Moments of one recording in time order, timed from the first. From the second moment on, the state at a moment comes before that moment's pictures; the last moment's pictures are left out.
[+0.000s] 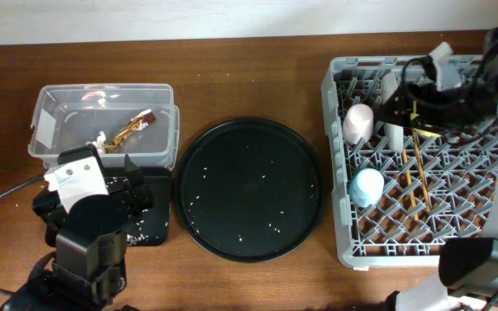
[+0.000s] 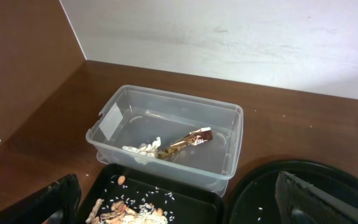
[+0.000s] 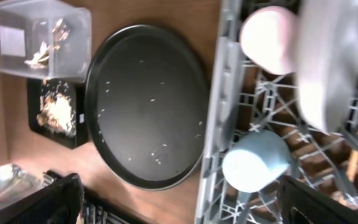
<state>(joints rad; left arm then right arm) -0.48 0.78 1.17 -0.92 -0.72 -0.34 -0.26 1.77 1.98 -1.62 -0.61 -0.23</state>
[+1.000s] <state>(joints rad) -0.48 0.78 1.17 -0.92 -0.72 -0.34 -0.24 1.31 1.98 -1.62 -0.51 -0.24</state>
